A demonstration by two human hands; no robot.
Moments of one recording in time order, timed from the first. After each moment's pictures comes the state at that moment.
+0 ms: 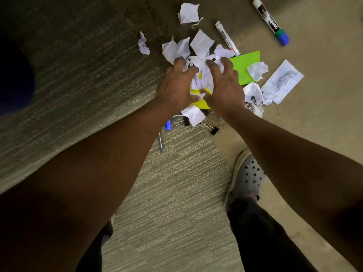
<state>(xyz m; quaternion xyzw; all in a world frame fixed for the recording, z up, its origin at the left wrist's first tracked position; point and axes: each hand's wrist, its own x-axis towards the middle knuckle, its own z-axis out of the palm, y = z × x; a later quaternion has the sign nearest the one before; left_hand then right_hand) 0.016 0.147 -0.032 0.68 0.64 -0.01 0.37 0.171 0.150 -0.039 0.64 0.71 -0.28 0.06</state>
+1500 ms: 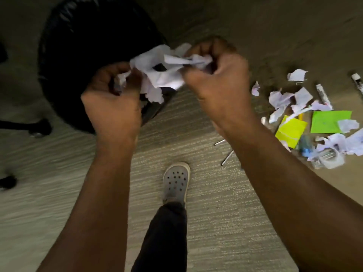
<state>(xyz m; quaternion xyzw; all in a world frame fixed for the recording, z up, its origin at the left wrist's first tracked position) -0.298 0.064 0.238 0.24 0.81 0.49 0.23 -0.165 0.142 0.231 0.49 0.50 -0.63 -0.33</state>
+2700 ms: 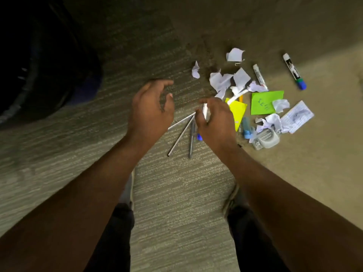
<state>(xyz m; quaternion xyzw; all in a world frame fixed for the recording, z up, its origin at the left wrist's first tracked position) -0.134 0.080 0.106 0.51 0.77 0.26 0.30 0.030 0.101 0.072 0.62 0.70 -0.34 -0.09</state>
